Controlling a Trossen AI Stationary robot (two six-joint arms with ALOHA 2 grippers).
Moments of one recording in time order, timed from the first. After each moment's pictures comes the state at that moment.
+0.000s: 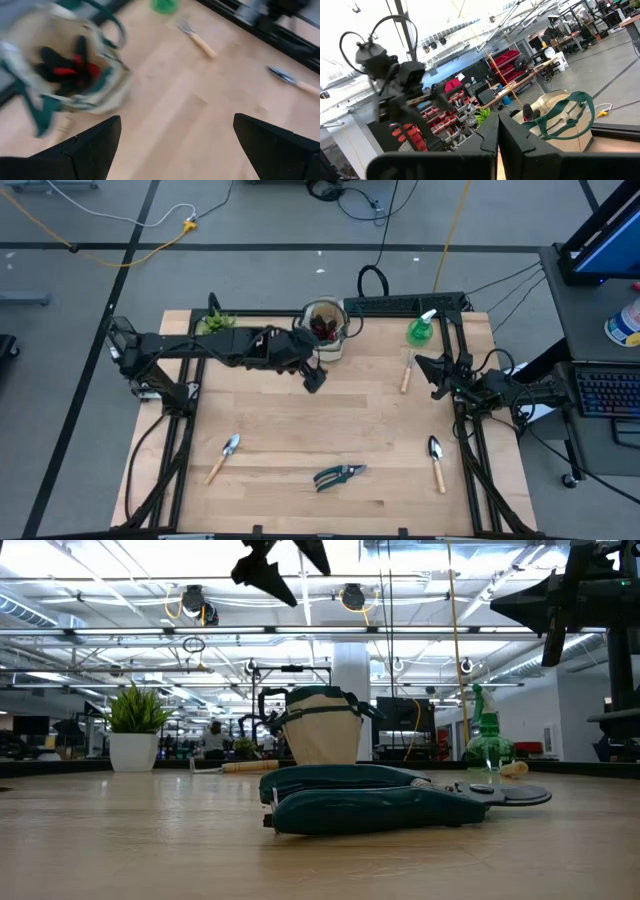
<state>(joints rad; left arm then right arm) 0.03 1.63 1.65 -0.84 -0.25 -0.52 0.10 0.01 0.02 0.31 0.58 0.41</state>
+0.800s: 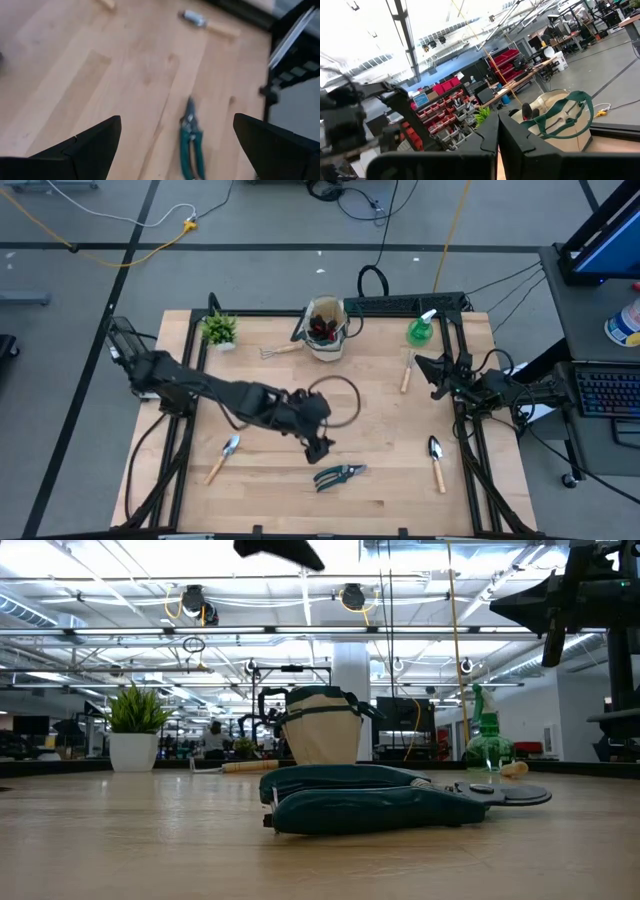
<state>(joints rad) -0.30 1.76 1.64 -0.73 -0.22 -0.65 0.10 0.01 0.02 0.30 0.58 0.40</state>
